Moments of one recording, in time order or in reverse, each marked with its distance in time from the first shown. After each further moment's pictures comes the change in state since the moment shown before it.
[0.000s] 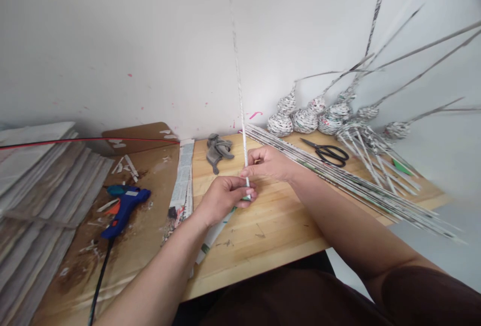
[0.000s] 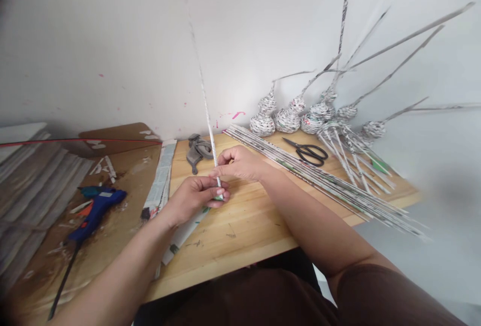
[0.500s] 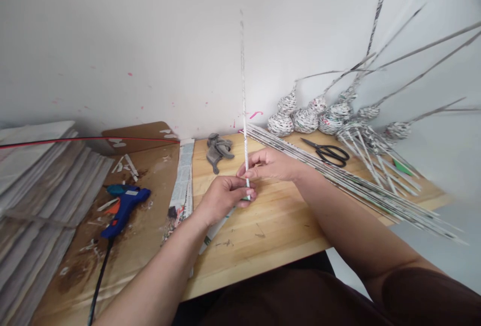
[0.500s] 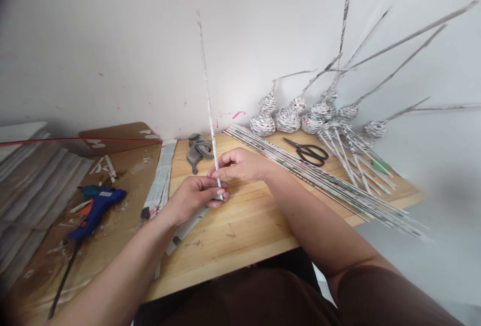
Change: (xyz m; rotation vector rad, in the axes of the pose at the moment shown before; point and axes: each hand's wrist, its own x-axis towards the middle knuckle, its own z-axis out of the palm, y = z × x) left_hand 0.001 -0.002 0.000 0.013 -0.006 -0.002; right_hand -0.001 -0.001 -0.005 0.038 -0.203 0.011
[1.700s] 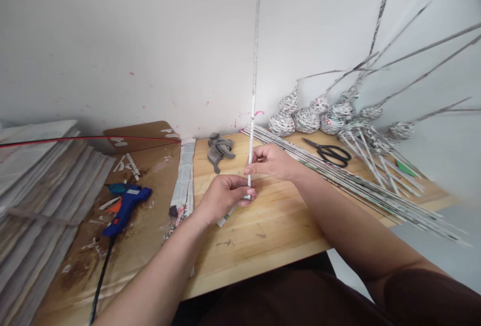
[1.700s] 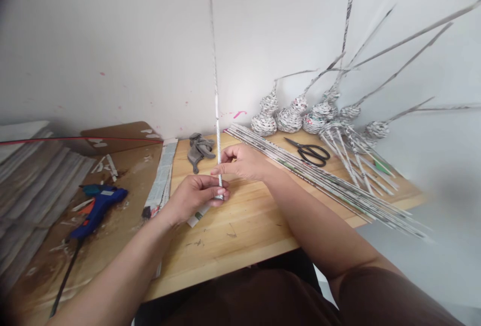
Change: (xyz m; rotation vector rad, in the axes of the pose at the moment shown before) left_hand -0.001 0.002 0.000 -0.014 0.019 0.028; right_hand 0.000 0.003 0.000 -0.004 0.174 -0.029
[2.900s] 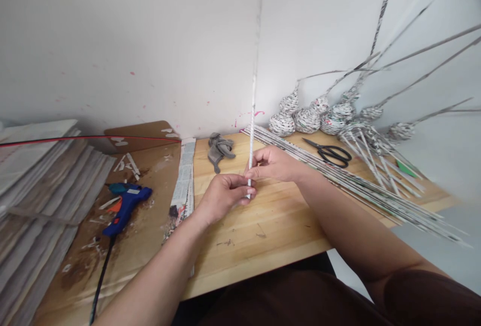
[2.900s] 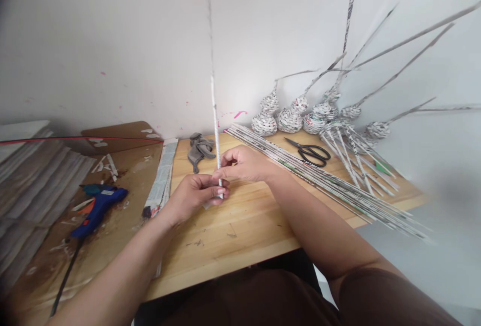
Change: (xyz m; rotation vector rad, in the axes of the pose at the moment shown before) left_hand 0.001 -0.001 -0.001 0.008 0.016 0.033; right_hand -0.003 -0.007 -0.001 -0.056 -0.094 0.001
